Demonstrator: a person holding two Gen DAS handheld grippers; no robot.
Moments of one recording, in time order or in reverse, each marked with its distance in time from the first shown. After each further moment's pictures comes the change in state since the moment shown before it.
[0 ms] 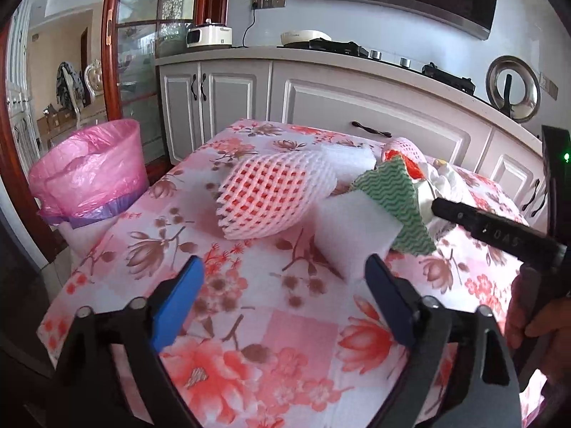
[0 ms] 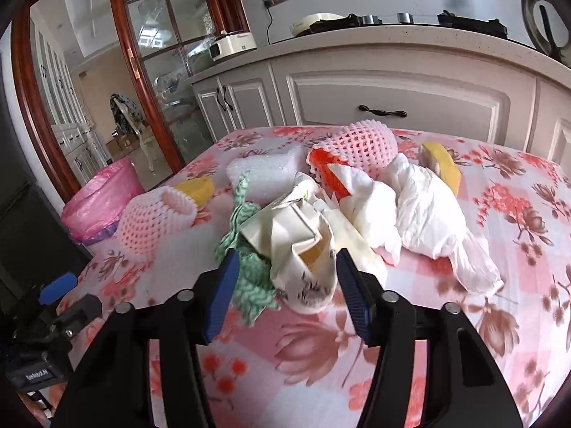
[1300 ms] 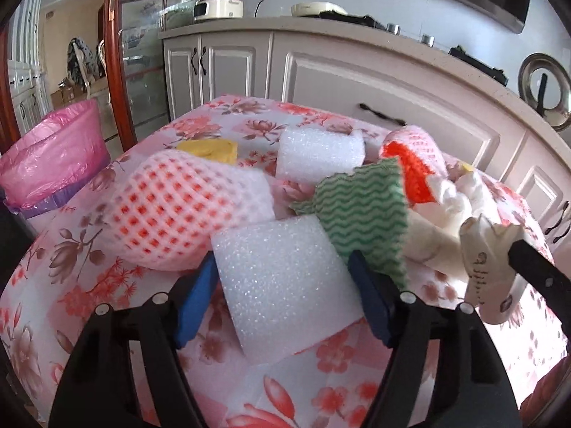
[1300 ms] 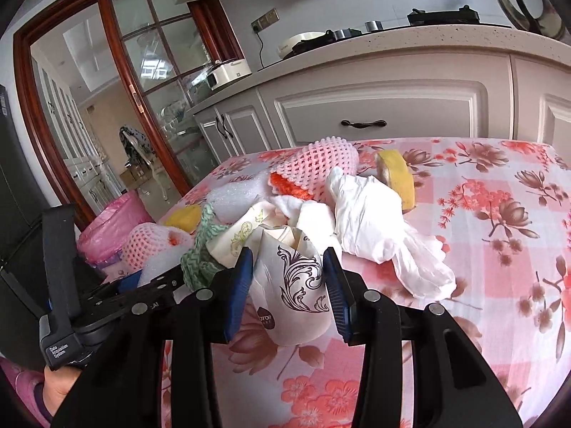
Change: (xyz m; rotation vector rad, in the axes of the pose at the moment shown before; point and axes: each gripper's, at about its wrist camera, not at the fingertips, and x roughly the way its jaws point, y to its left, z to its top) left arm 0.088 -0.070 0.024 -0.069 0.075 0.079; right arm -0.038 -0.060 -0.011 0.093 -0.097 0.086
